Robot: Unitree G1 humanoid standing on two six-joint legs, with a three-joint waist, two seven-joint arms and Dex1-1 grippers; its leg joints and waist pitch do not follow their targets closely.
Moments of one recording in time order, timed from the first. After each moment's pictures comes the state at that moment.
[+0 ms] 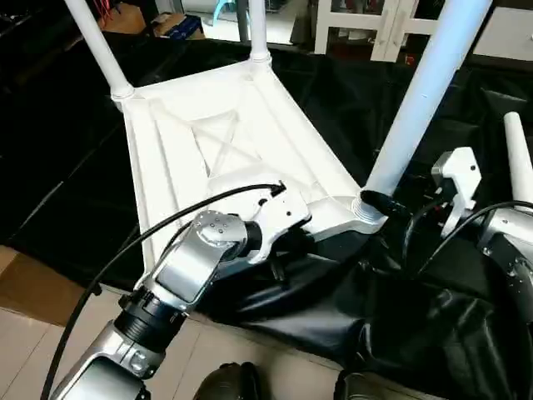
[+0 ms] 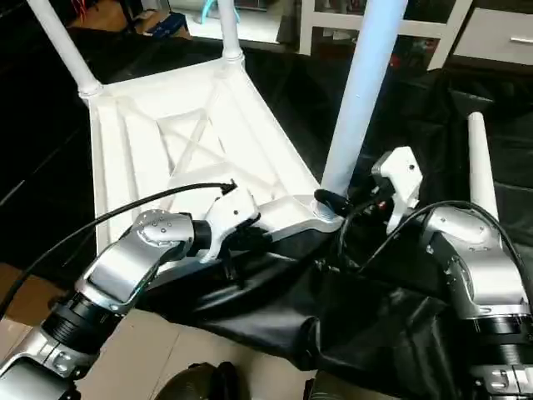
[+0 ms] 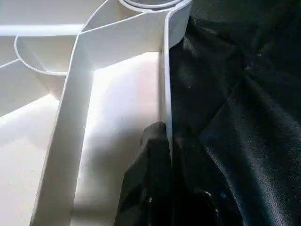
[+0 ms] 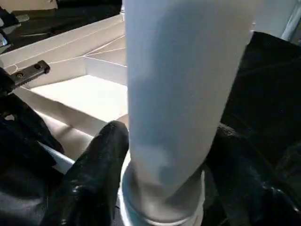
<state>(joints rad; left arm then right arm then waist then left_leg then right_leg) -0.56 0.24 -0.43 0.09 0.01 0.57 -0.83 -0.38 -0.63 -0.03 0.17 0.39 0.21 0.92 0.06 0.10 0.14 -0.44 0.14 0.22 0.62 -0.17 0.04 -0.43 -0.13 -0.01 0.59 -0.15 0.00</state>
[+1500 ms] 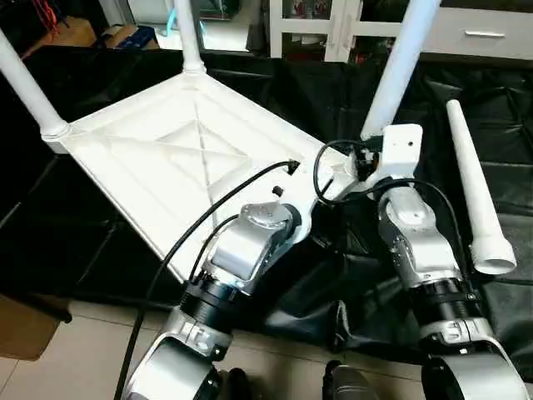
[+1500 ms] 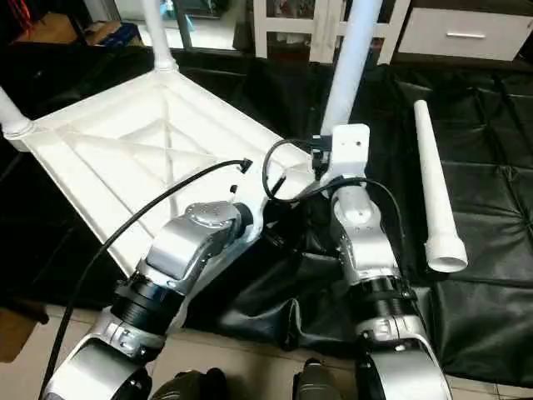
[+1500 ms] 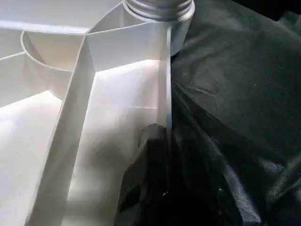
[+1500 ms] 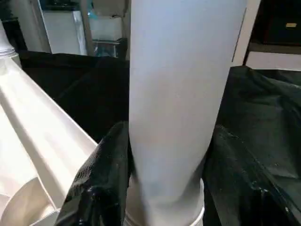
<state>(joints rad) -0.68 -0.11 -0.24 0.26 0.02 0.80 -0.38 -0.61 -0.16 -0.02 0.48 0.10 0.08 -0.03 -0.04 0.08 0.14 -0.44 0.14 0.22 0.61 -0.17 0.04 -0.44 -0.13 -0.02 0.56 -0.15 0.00</state>
